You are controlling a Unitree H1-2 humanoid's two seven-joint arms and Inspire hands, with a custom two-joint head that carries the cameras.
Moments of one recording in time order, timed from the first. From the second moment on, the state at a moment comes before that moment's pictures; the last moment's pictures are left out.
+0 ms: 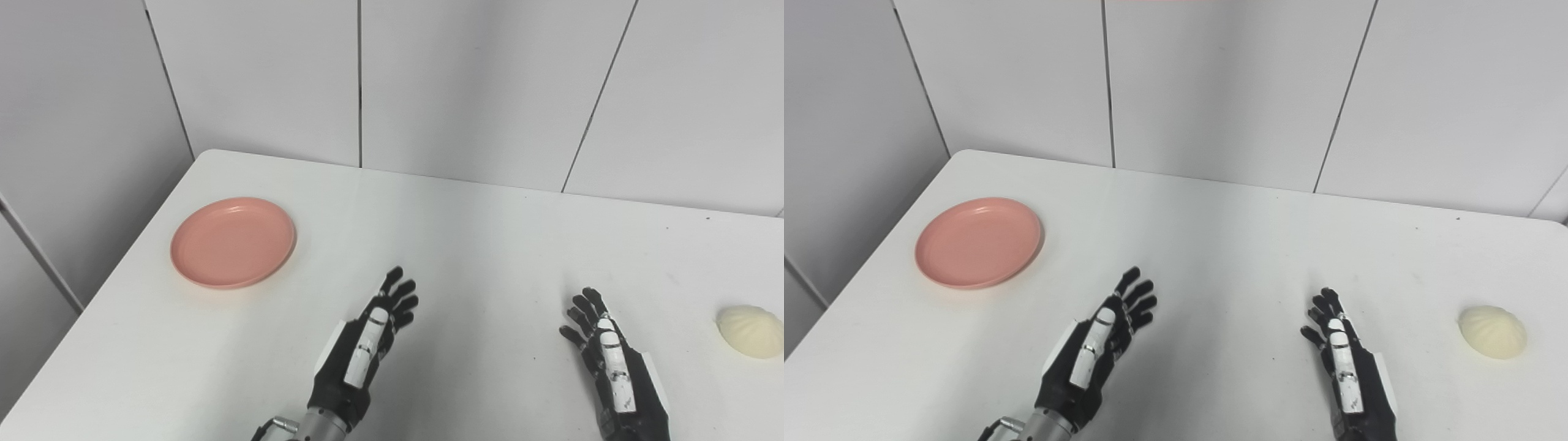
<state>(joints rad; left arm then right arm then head) 0.13 -0.12 -0.20 -0.38 -0.04 0.20 -0.10 0.03 -0.10 -0.01 -0.15 0.11 0.06 0.10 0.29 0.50</state>
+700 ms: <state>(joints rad) -0.05 -0.10 -0.02 -0.61 -0.13 0.38 -0.01 0.02 -0.11 -0.02 -0.14 0.13 0.06 0.11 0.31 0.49</state>
